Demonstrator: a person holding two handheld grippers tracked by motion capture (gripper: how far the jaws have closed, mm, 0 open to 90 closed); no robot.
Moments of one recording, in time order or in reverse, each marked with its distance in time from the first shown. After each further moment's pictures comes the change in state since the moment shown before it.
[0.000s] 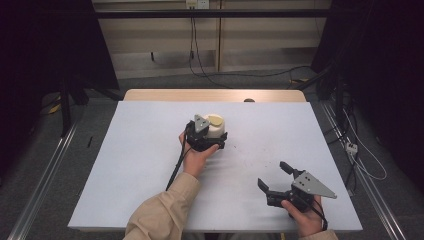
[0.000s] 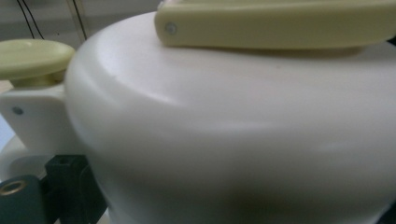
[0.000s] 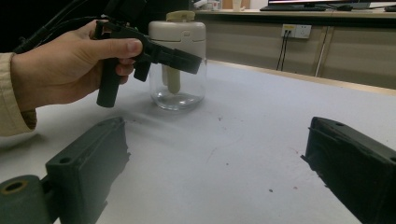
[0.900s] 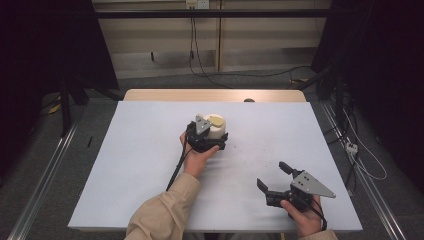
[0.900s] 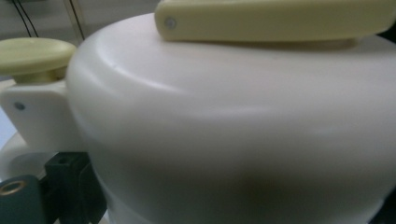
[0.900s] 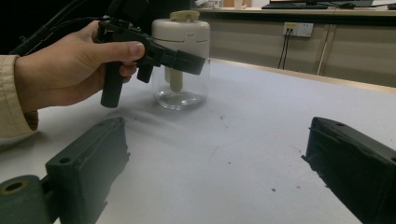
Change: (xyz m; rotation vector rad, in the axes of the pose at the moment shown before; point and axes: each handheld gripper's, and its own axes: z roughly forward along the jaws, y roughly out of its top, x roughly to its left) left arm -0.003 -0.003 0.002 -0.016 0.003 0.058; right arm 0.001 0.000 0.002 0.007 0.006 0.000
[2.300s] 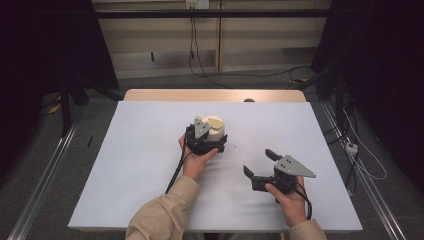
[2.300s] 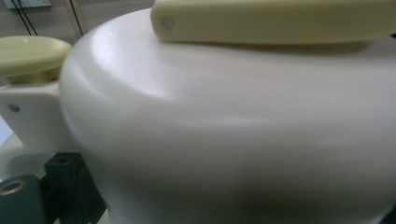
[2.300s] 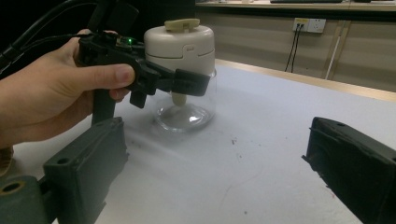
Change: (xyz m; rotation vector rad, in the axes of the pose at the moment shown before) left arm -0.001 -0.009 -0.003 -0.041 0.006 -0.019; right arm 0.003 0.020 0.049 0.030 0.021 -0.002
